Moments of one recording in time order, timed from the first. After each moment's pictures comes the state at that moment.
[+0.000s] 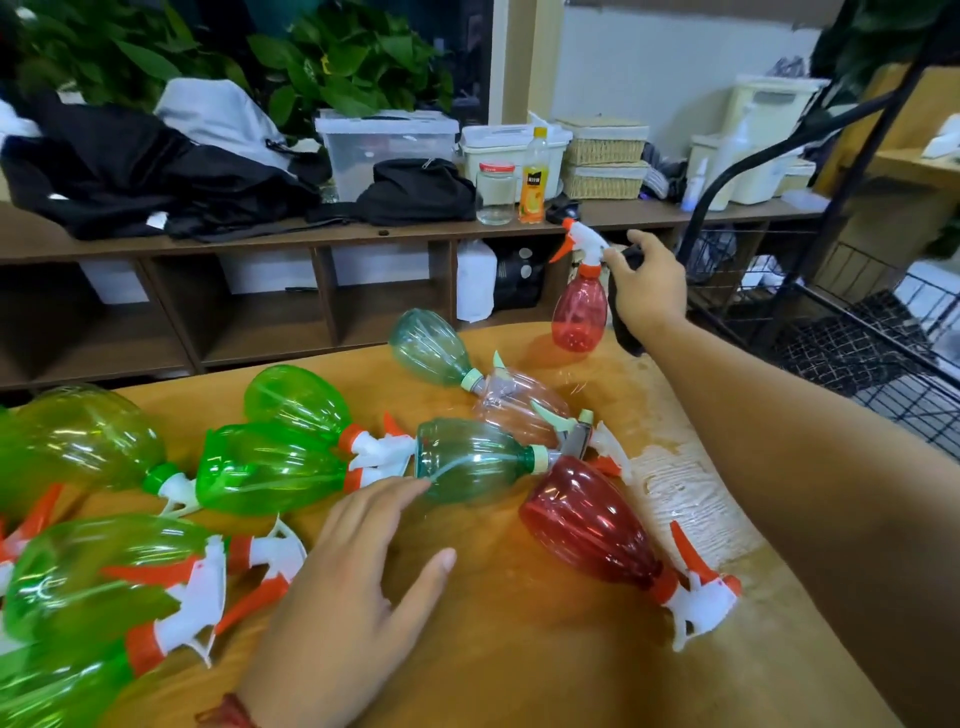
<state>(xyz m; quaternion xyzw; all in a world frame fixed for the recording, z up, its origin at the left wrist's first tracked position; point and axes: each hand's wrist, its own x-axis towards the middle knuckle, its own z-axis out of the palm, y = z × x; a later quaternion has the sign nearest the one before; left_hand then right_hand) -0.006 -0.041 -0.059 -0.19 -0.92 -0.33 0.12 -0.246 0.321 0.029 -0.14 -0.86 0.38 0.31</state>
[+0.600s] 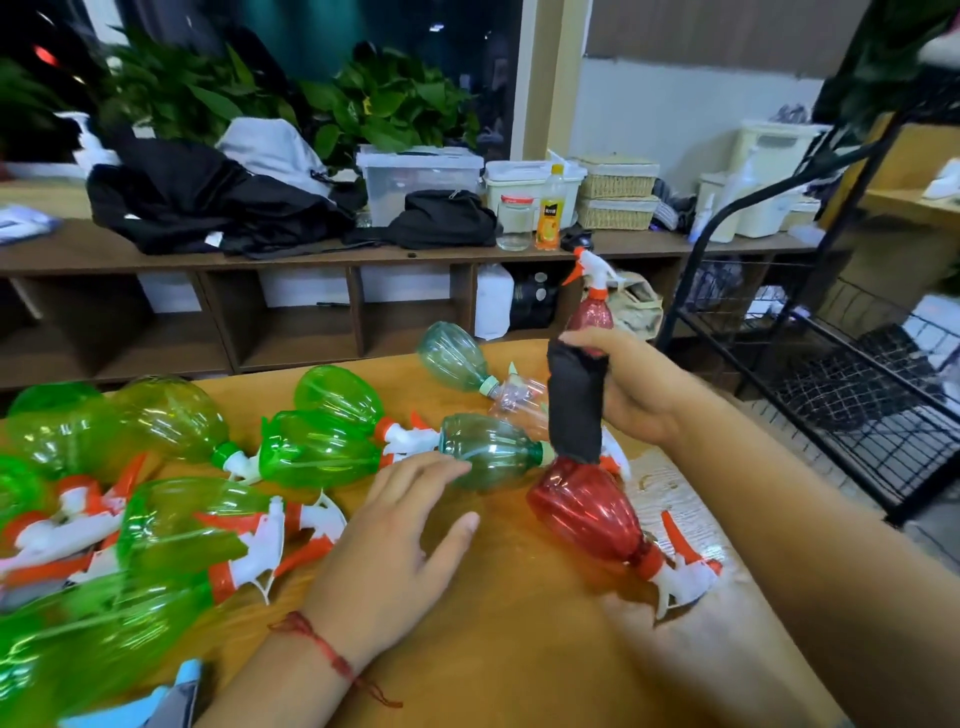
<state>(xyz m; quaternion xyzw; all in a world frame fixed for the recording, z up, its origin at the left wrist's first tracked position) 0.000 -0.037 -0.053 -0.24 -0.90 -0.33 0.15 -0.102 0.242 0.048 -0.05 -0.66 0.74 -0.08</state>
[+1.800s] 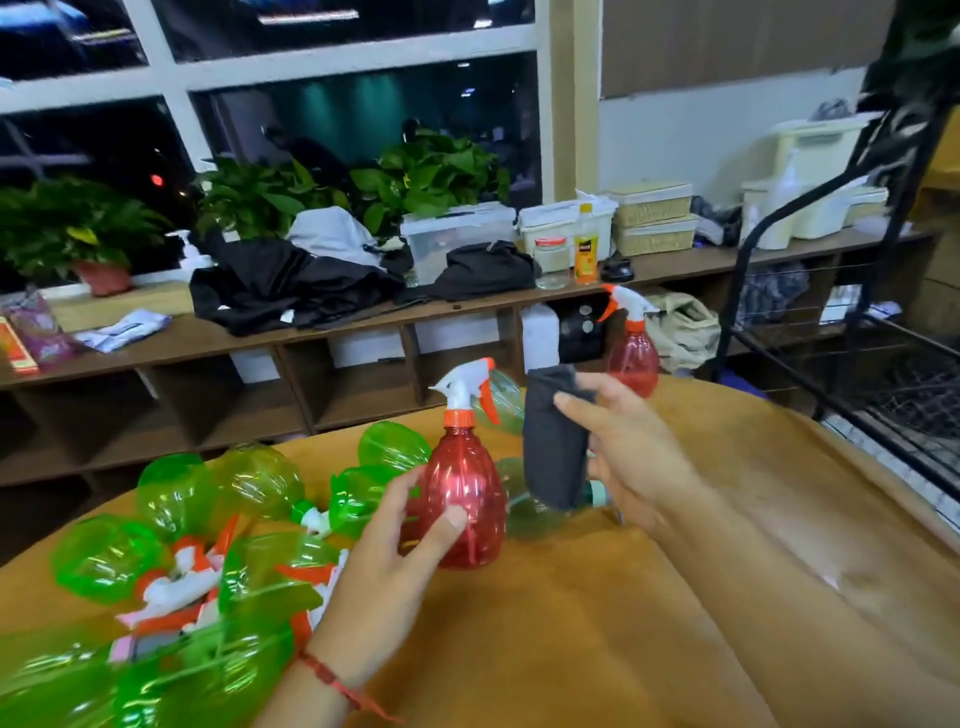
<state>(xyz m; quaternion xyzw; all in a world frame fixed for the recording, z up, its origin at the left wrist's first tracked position) 0.003 -0.063 -0.009 -0.08 -0.78 -0.62 0.05 -0.058 0.182 0.042 0.00 -0.62 0.78 0.04</state>
